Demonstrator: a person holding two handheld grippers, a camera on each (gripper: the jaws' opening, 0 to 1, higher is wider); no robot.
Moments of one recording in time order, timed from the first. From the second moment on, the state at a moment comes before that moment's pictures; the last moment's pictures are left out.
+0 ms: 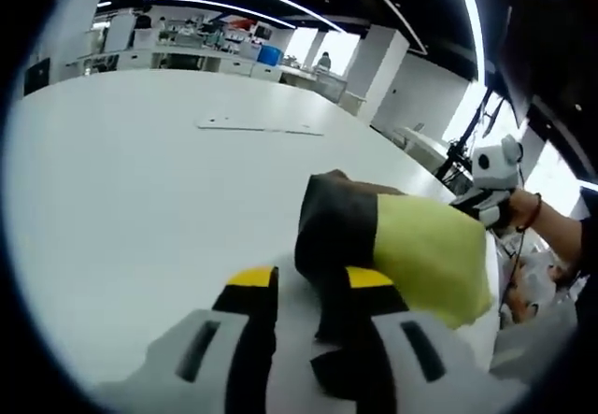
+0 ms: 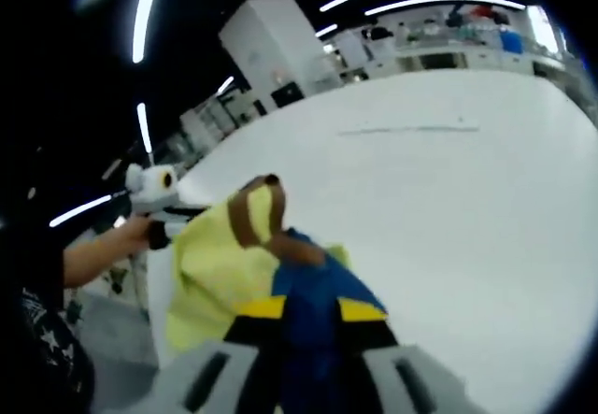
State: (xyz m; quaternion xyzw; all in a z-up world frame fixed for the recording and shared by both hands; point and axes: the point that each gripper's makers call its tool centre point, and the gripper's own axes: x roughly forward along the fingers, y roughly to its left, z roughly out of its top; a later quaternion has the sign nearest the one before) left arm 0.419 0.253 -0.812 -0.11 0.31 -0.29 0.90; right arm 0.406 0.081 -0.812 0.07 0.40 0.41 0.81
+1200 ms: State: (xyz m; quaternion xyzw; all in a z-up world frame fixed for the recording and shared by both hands) left arm 0.417 0.291 -0.718 -0.10 0.22 -0.26 0.94; right arm 0.422 0.061 -0.744 0.03 0.29 0.39 0.87
